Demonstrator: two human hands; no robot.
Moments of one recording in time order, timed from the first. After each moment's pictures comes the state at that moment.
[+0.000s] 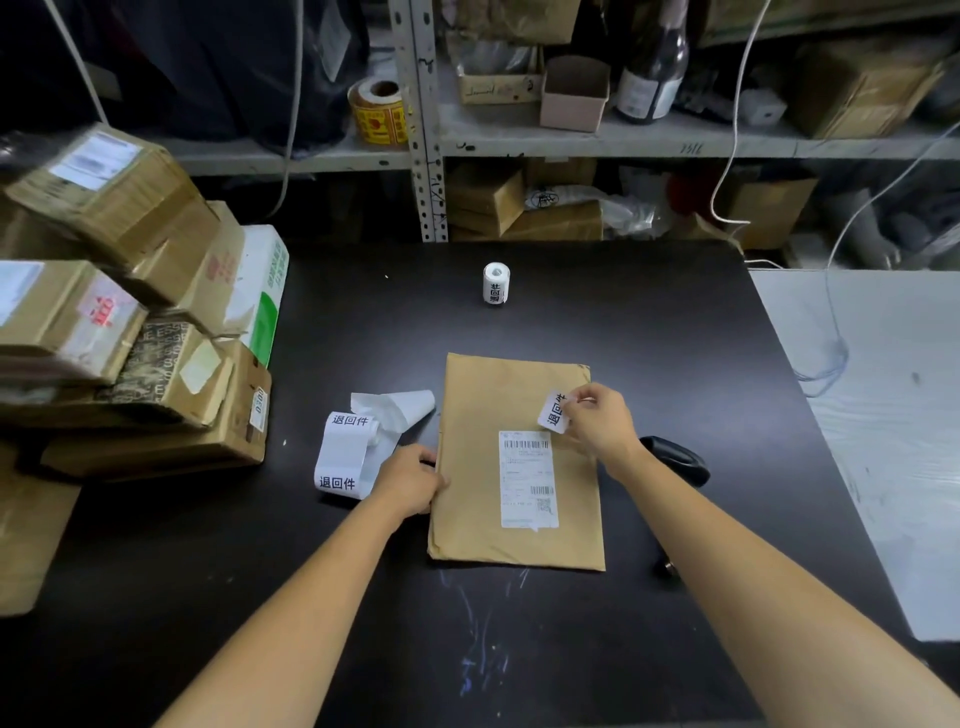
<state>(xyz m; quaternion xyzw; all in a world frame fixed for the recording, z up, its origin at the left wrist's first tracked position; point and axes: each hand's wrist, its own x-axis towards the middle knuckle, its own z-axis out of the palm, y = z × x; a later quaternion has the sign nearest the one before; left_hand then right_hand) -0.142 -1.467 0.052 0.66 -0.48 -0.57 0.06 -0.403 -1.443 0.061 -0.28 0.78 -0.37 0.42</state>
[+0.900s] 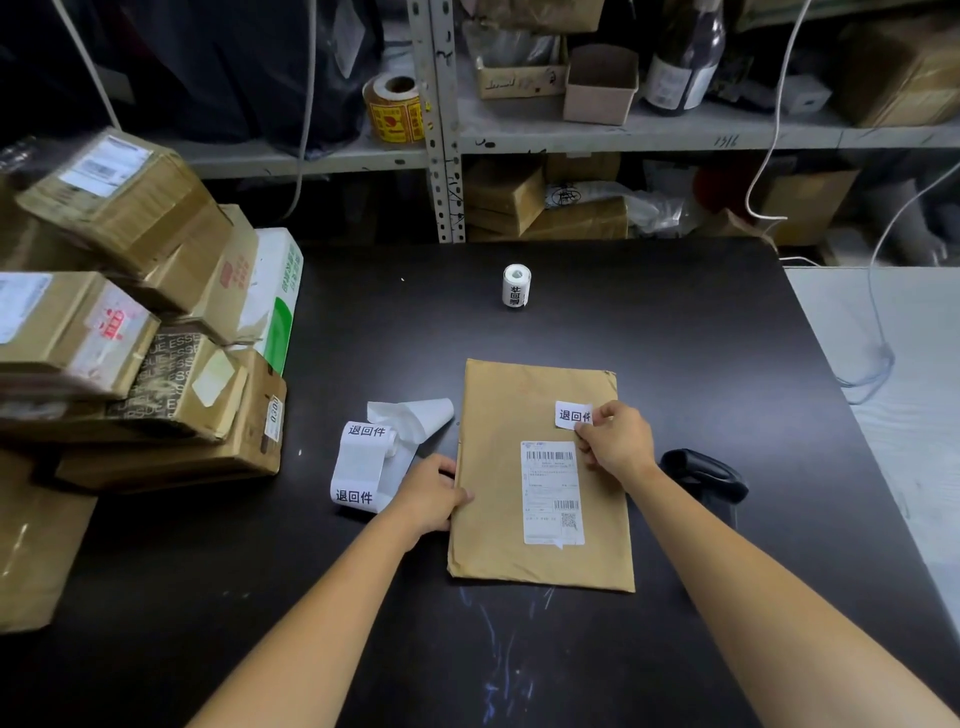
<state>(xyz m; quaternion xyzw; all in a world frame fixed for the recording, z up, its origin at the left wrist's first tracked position) -0.145 -1.466 0.060 0.63 -0.45 -0.63 0.06 -0.401 -1.452 0.029 -0.31 0.85 -0.26 0.35</state>
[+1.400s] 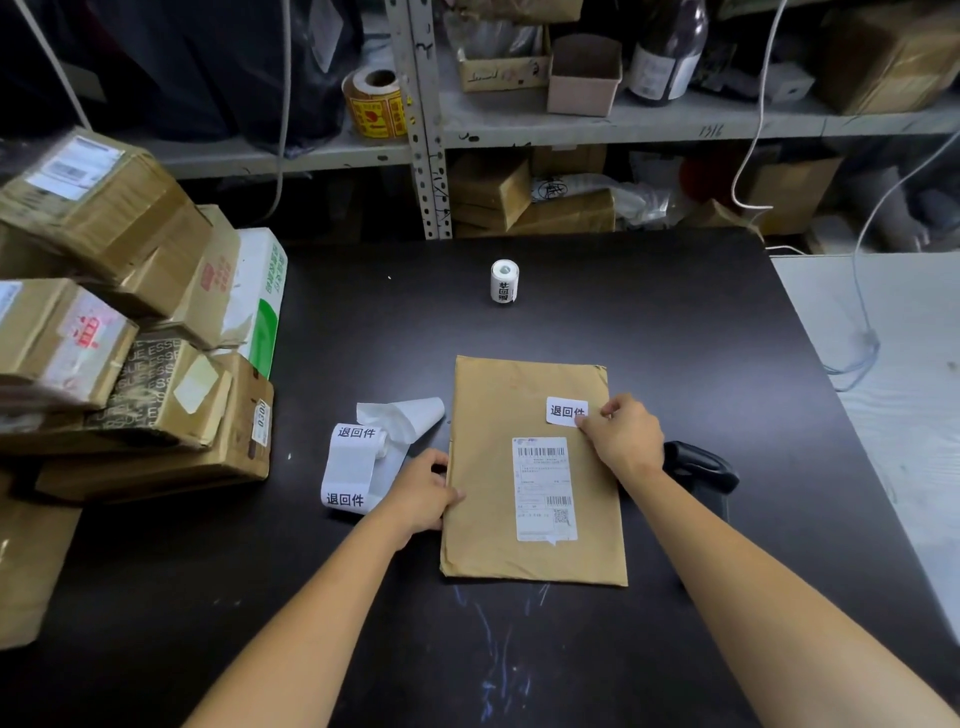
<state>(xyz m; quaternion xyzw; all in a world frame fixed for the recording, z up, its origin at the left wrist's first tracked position) -0.142 -1.471 0.059 0.61 -0.48 -0.63 0.04 -0.410 -1.444 0.033 -0.30 0.89 -0.21 0.28</state>
